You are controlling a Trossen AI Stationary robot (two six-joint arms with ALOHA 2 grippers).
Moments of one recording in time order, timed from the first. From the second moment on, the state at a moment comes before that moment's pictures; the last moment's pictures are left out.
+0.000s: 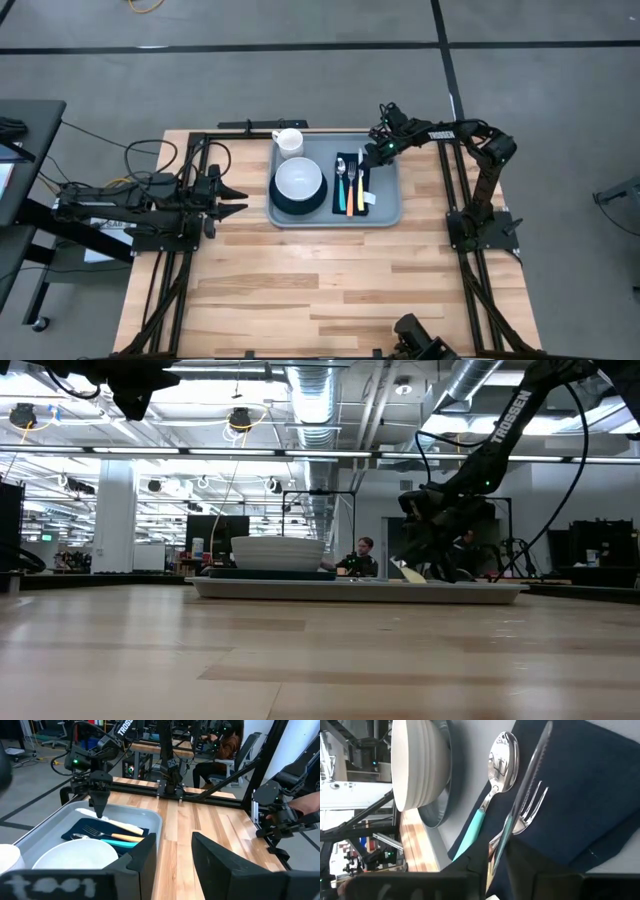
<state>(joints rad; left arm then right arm) -0.05 0.41 0.52 -0.24 -0.11 -0.14 -0.90 1.87 0.96 -0.20 -0.94 0.31</state>
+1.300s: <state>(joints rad) -0.05 0.41 0.52 -0.24 -0.11 -0.14 -0.90 1.87 1.02 -0.35 -0.86 0.34</state>
